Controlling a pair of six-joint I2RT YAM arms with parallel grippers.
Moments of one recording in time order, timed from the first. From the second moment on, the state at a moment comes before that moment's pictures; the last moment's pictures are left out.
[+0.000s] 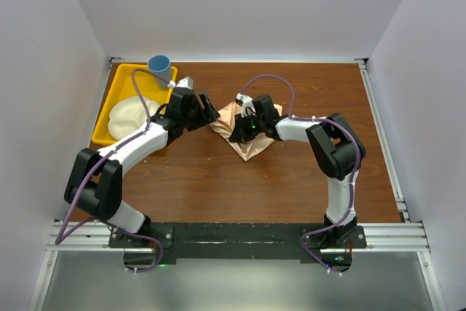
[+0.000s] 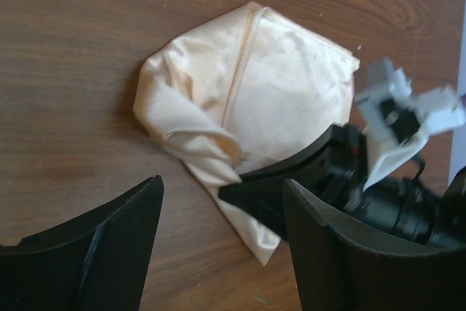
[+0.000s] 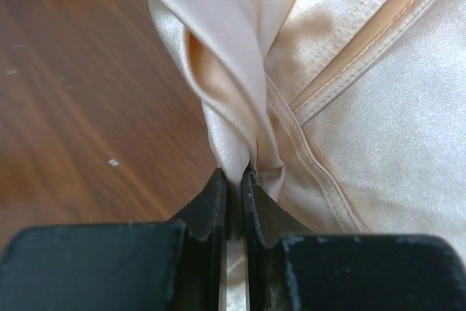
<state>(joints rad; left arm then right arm) -0.43 1.54 1.01 -0.10 0.00 -0.75 0.57 1.99 1.15 0.07 -0.42 0.23</state>
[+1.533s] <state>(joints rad) -0.49 1.79 1.10 -0.39 -0.06 -1.03 0.55 1.99 1.25 -0.24 -0.66 0.19</state>
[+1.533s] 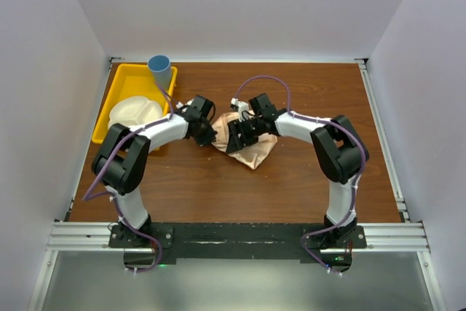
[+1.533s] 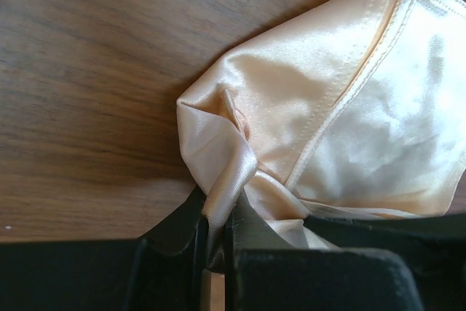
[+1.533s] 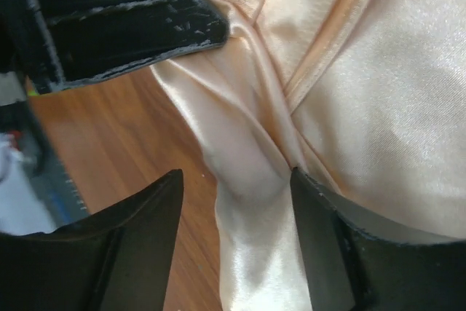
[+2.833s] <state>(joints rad) -0.56 1.77 1.15 -0.51 -0.17 -0.94 0.71 1.83 0.95 0.11 -0.32 0.26</state>
